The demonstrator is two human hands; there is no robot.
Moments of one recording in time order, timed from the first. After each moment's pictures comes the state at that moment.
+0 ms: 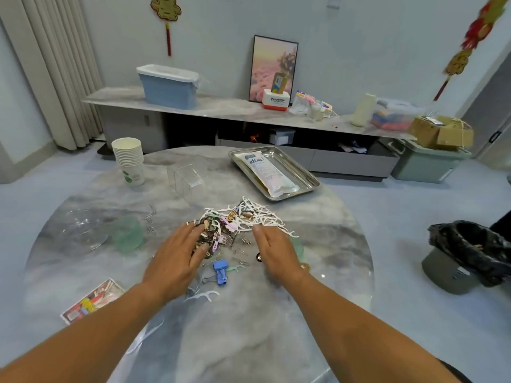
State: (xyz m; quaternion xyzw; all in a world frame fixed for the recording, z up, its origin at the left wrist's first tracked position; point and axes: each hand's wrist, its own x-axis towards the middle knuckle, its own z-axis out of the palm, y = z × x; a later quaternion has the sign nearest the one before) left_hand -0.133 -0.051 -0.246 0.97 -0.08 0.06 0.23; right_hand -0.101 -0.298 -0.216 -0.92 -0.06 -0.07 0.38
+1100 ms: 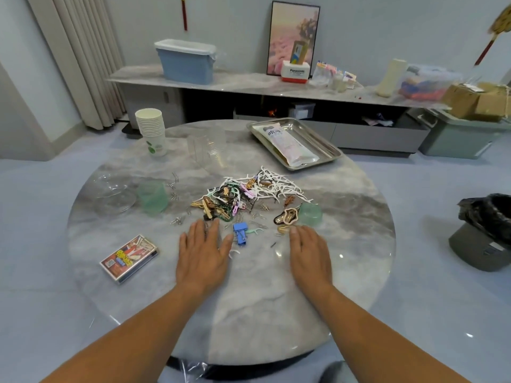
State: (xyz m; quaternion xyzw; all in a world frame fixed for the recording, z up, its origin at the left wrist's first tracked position) left_hand -0.197 -0.090 -0.288 0.98 0.07 0.03 0.20; right_hand -0.172 -0.326 -0.289 -0.95 0.03 -0.13 0.28
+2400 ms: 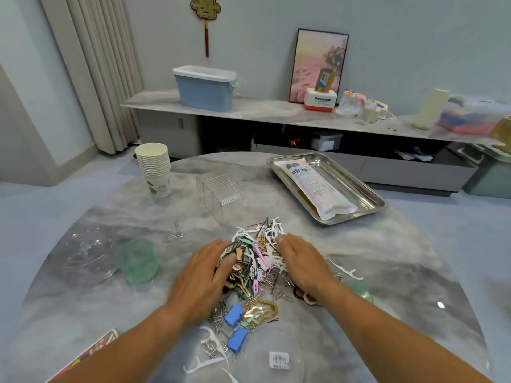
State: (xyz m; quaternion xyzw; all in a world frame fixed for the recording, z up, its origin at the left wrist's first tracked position) left_hand -0.064 -0.041 -0.275 0.95 0.01 0.05 0.31; right_hand 0.017 -0.272 -0.263 -0.95 -0.08 0.06 0.29
